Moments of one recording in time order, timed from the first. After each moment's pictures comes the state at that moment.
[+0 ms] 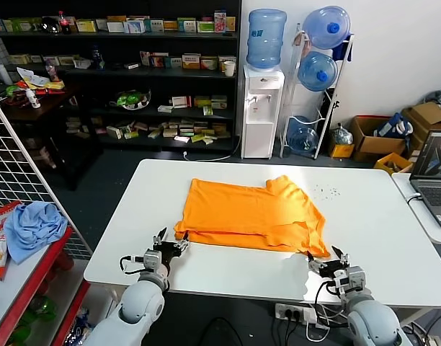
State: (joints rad) left arm 1.04 -1.19 -0.09 -1.53 -0.43 0.19 -0.27; right arm -1.28 1.05 0.42 1.65 0.37 -0.31 0.05
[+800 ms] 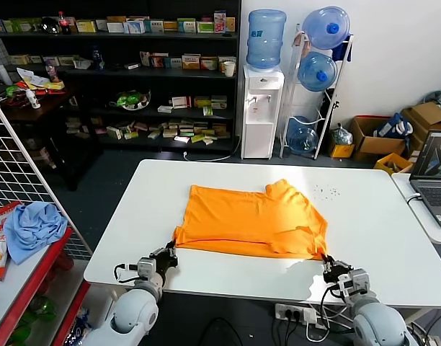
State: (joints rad) left arm 1.13 -1.15 -0.11 -1.61 -0.50 0.28 -0.28; right arm -1.36 0.97 0.44 1.73 0.40 -0.37 0.07
